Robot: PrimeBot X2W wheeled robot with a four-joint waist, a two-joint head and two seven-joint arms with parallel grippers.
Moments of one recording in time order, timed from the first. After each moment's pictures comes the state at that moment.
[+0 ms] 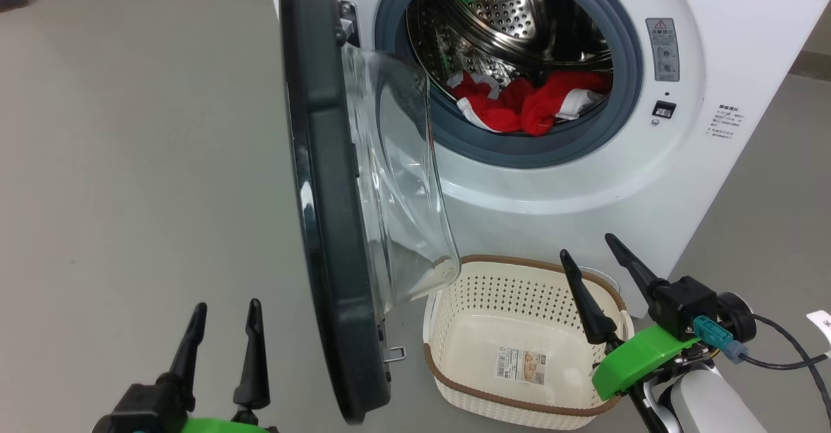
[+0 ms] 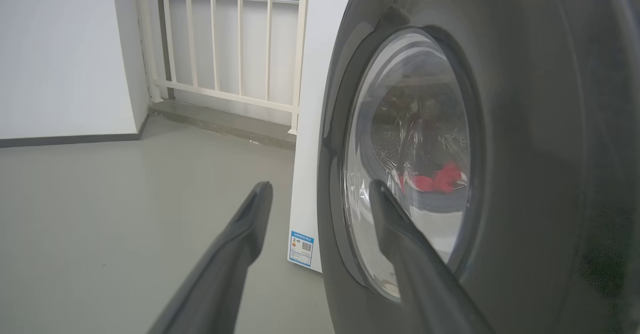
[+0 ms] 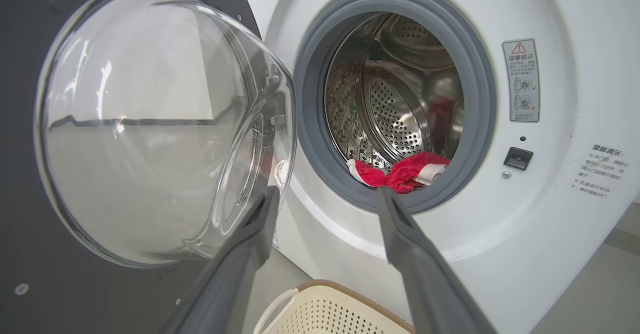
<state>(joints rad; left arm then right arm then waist) -0.04 0.04 -0.06 0.15 -0.26 0.03 -0.25 -0.23 -0.07 0.14 0.42 0.18 0.13 -0.26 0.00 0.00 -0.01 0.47</state>
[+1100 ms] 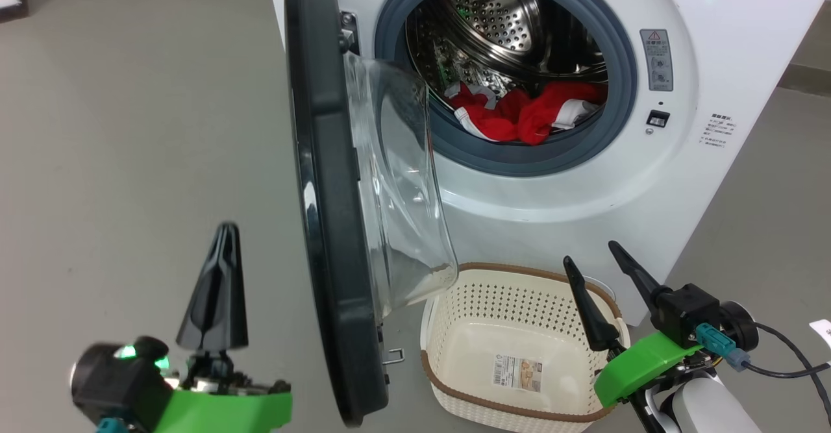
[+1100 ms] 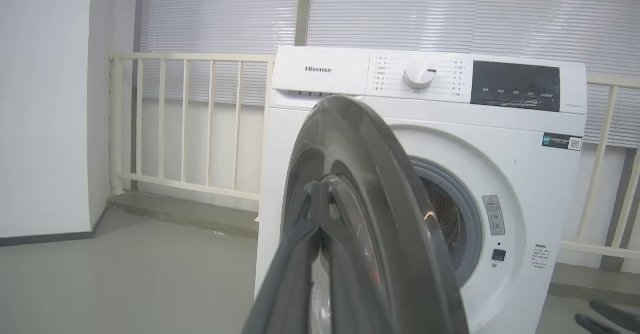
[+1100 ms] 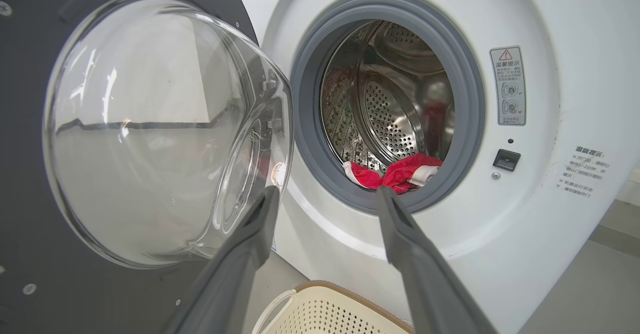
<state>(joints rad) -0.11 0.04 -0.09 -0.09 -0.24 0.01 -0.25 -0.20 -0.06 0.12 0.41 0.18 0.13 -0.26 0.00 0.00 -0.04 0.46</state>
